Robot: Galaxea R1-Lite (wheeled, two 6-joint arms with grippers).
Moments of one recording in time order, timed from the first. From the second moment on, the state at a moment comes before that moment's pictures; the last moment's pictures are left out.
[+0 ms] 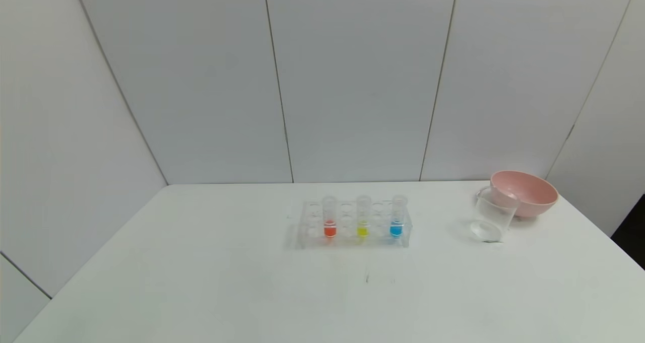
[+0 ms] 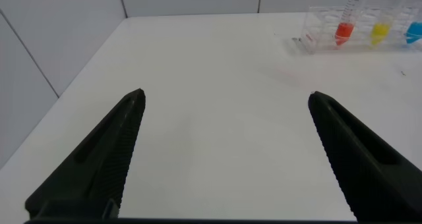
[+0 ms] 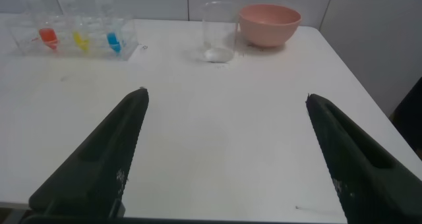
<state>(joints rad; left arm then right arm) 0.00 0.00 0.00 0.00 0.00 0.00 0.00 0.05 -0.06 0.00 0.04 0.00</state>
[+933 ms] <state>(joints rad) 0.00 0.00 0.00 0.00 0.00 0.00 0.11 0.95 -0.17 -0.68 0.00 0.01</state>
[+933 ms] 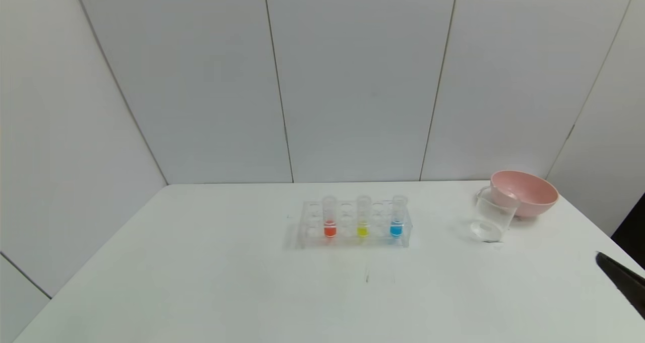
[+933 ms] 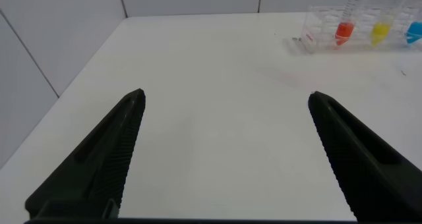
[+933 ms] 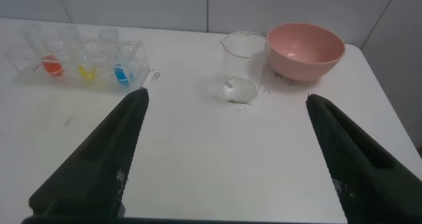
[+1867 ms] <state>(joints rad) 0.00 0.00 0.00 0.00 0.00 0.00 0.81 1.94 -0.27 -1.56 -0.56 0.12</state>
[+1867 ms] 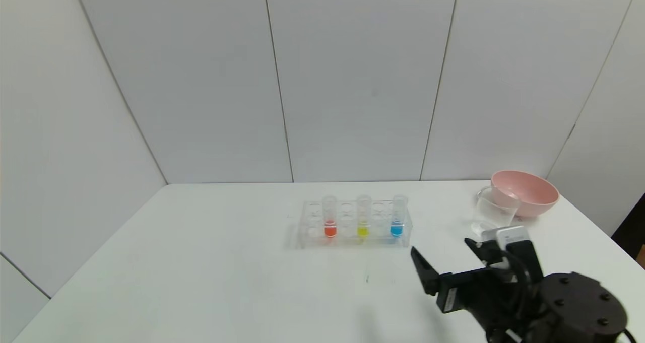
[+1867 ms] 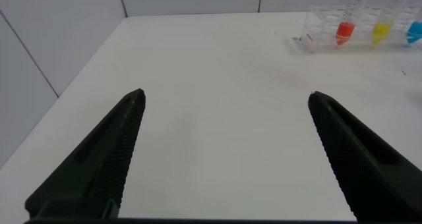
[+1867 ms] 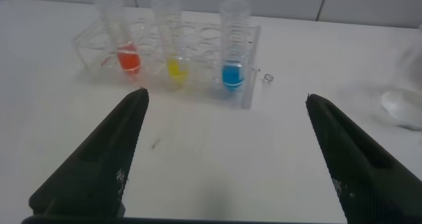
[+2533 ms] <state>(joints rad) 0.00 0.00 0.00 0.00 0.00 0.00 0.93 2.16 -0.68 -1.35 -0.49 0.12</state>
